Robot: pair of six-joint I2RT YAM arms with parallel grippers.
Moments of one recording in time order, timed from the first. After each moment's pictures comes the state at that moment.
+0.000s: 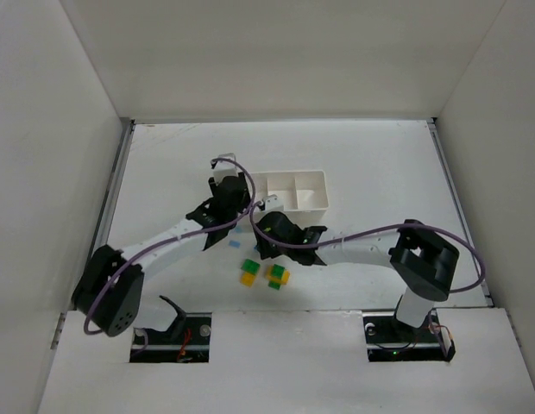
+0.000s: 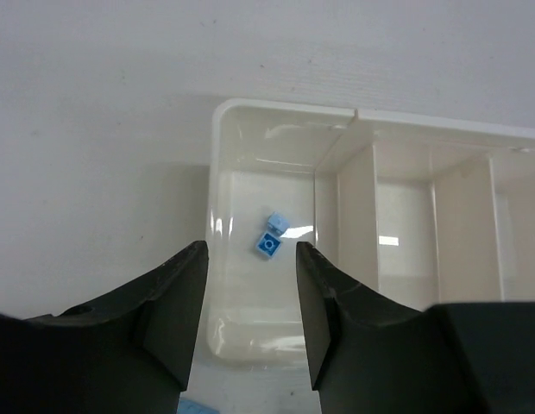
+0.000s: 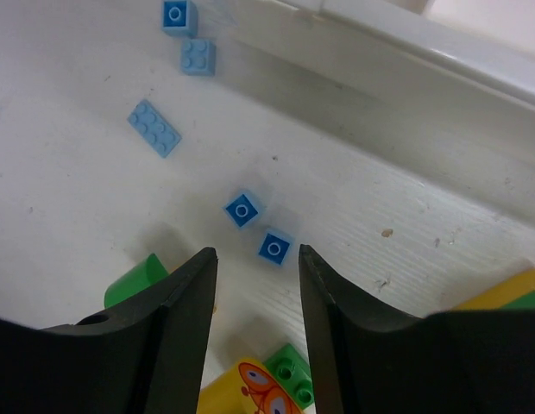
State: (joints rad) left arm -0.64 1.39 0.80 0.05 -0.53 -0.50; right arm 1.07 1.71 1.00 -0.07 0.30 0.55
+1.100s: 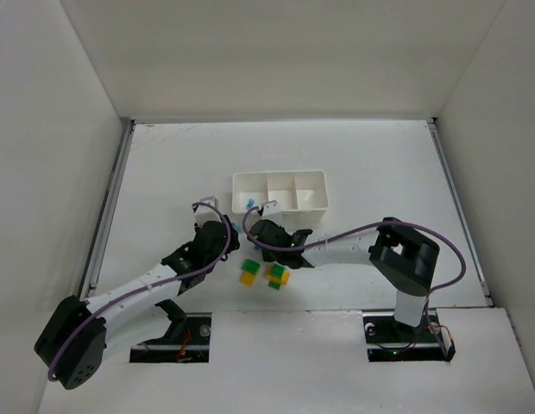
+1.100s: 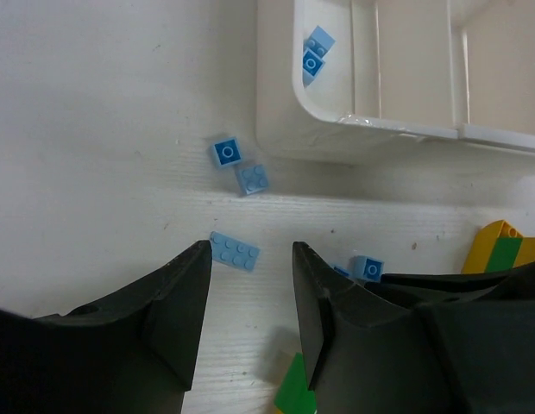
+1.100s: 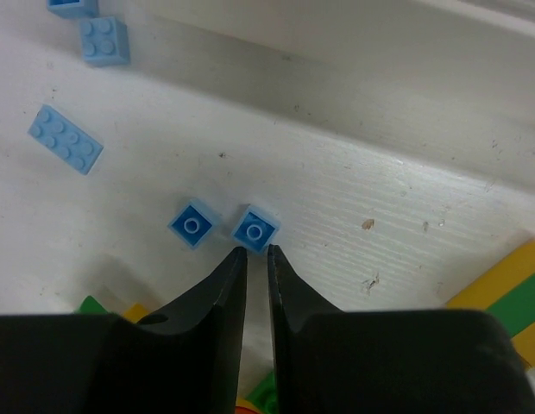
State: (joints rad) left arm -0.71 0.95 0.36 -0.01 -0.44 -0.69; right arm 1.11 1.84 1.08 -0.17 0.46 0.66
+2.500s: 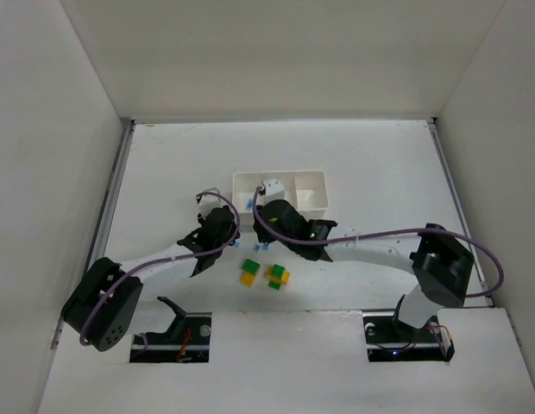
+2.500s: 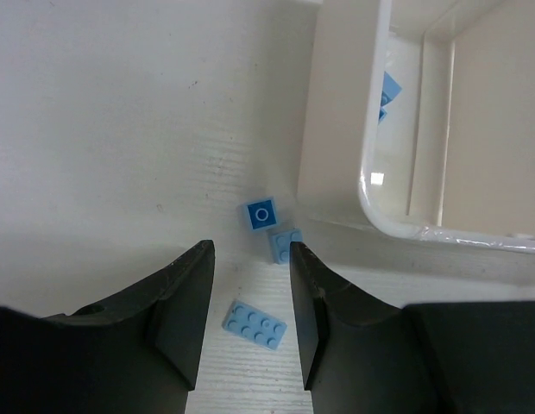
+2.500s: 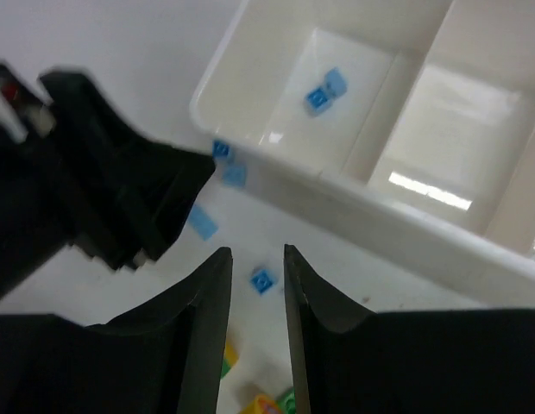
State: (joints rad) left arm -0.61 1.25 0.43 0.14 -0.46 -0.68; right arm 1.05 1.63 1.09 -0.03 0.38 0.46
